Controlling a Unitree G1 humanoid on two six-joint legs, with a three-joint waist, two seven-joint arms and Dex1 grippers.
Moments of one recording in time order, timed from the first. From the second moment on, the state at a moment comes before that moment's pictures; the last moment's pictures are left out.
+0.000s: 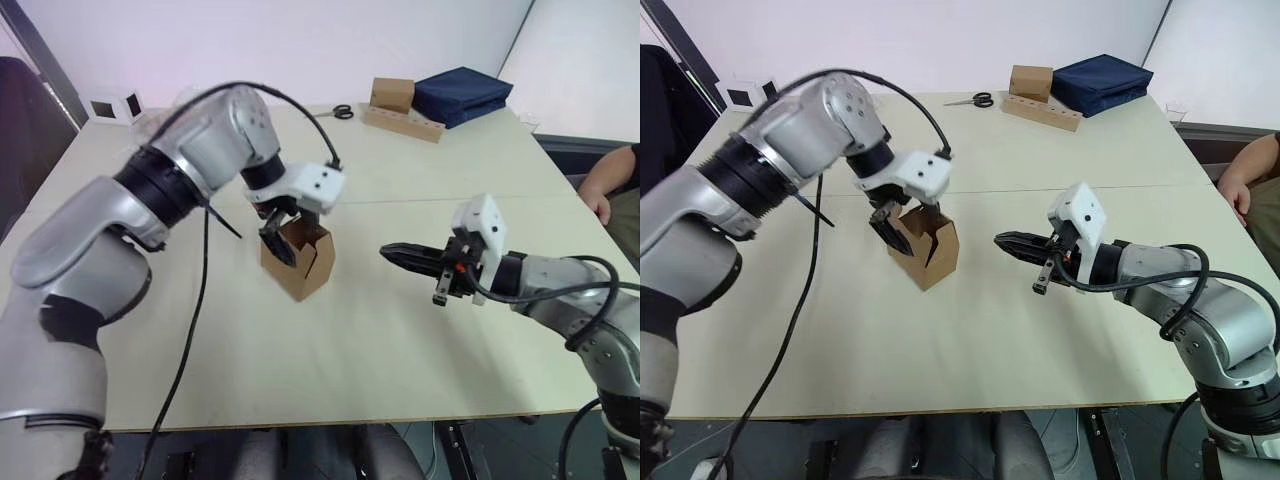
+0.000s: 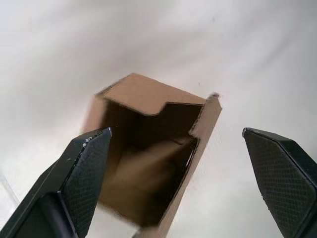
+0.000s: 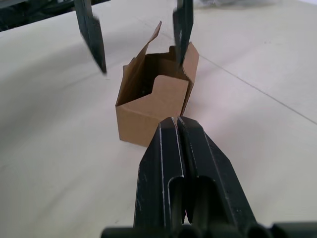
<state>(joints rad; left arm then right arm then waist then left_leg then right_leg) -1.59 0.69 -1.00 0.53 -0.32 0.32 -1.61 -0.36 -0.80 -0.09 -0.54 0.80 0.79 0.67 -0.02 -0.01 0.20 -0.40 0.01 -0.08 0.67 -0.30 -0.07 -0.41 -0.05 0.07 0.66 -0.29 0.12</state>
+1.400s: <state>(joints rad) -0.89 0.63 -0.25 0.70 -0.14 0.24 -1.42 -0.41 -0.47 0.26 -0.34 0.41 0.80 0.52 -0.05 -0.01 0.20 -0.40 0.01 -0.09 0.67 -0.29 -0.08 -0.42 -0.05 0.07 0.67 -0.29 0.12</state>
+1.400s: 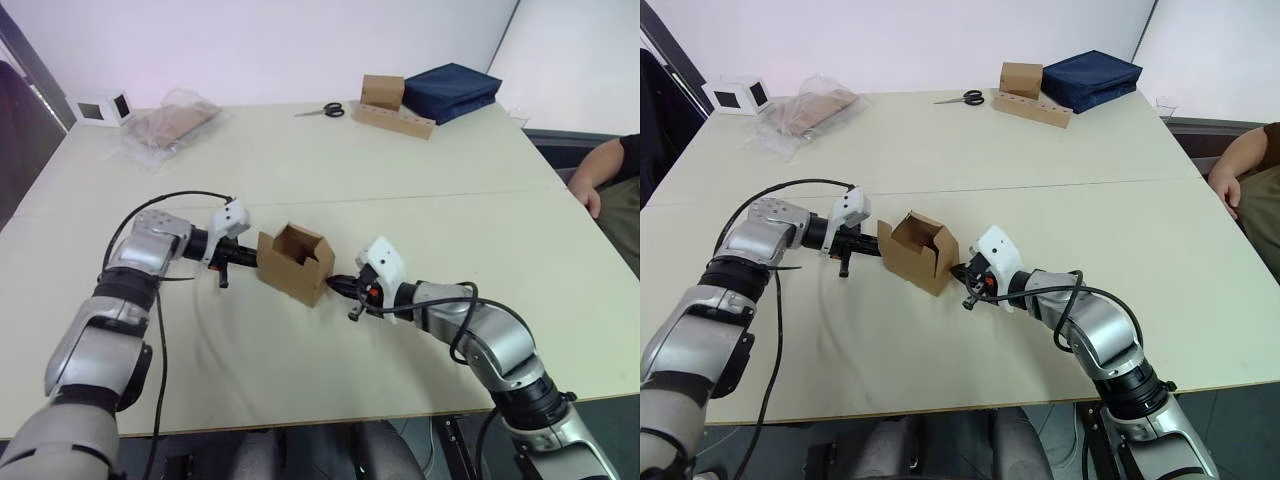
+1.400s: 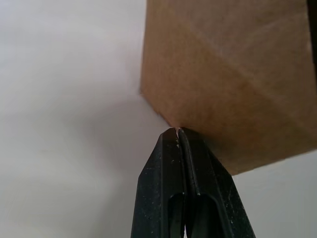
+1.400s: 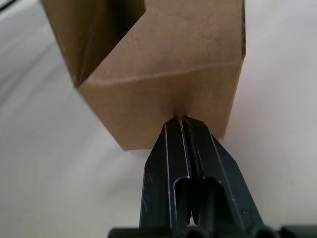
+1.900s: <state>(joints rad) -0.66 0.68 -0.24 0.21 -0.23 0.57 -1.43 -0.36 -0.55 0.15 -0.42 0.46 0.92 0.59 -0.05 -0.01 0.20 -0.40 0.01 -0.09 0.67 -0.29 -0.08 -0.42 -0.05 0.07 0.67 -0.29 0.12</state>
